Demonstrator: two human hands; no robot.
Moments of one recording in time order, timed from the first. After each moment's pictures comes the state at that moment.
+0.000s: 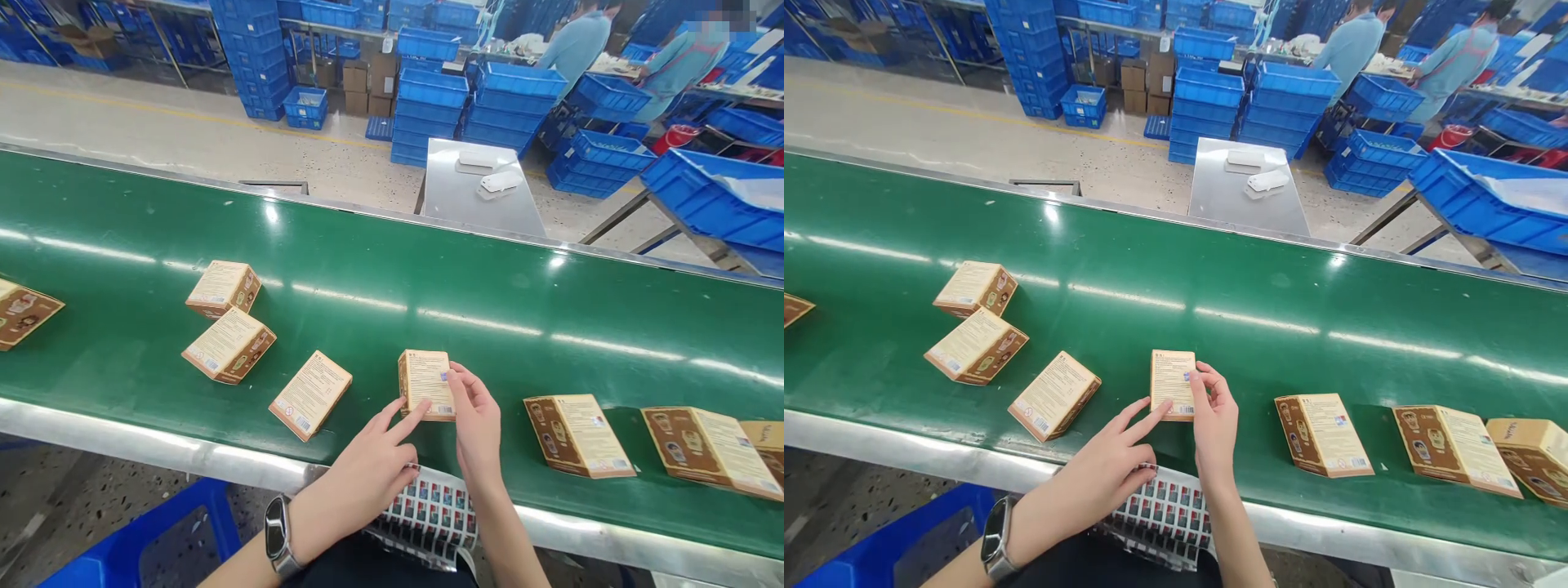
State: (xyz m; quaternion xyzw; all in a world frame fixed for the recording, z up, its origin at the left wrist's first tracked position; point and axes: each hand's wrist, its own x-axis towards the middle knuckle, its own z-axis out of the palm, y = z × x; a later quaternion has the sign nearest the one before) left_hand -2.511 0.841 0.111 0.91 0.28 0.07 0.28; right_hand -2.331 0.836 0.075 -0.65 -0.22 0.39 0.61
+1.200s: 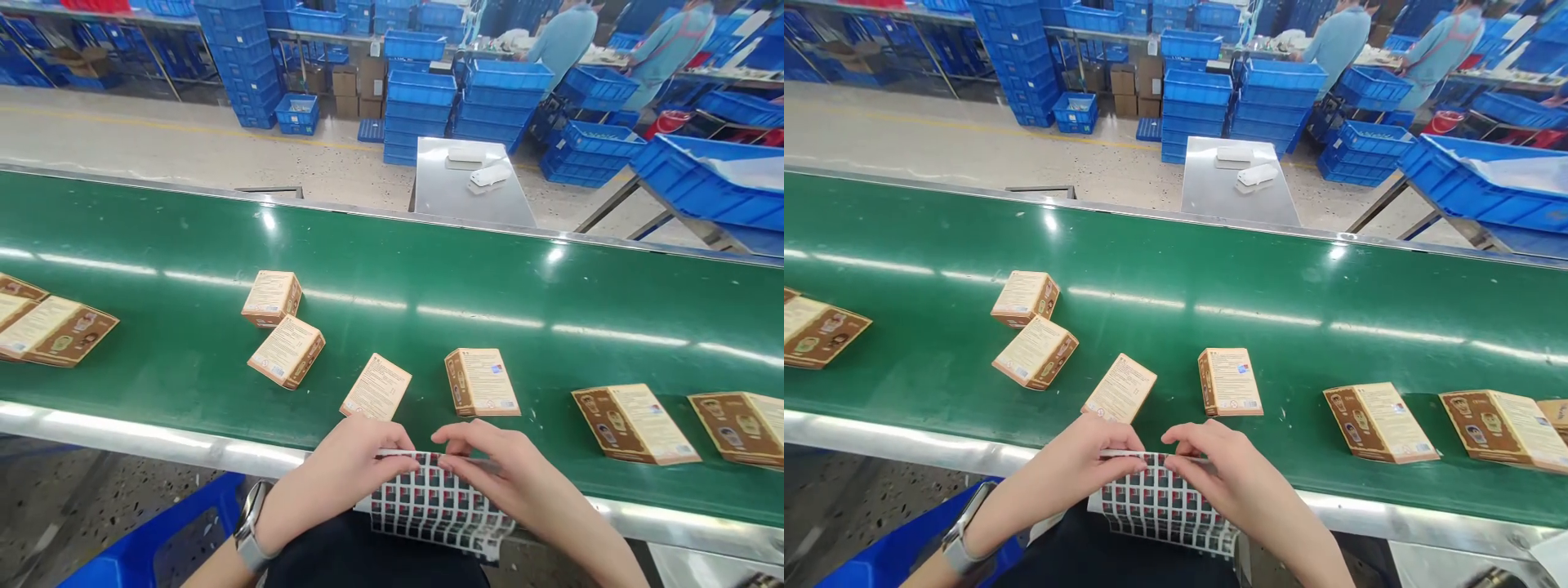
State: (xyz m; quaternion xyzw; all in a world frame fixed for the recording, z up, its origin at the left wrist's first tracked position) left_hand -2.519 0.850 0.168 0.76 0.37 0.03 0.53; right_hand -2.290 0.774 0.157 -0.55 -0.68 0.41 0.24
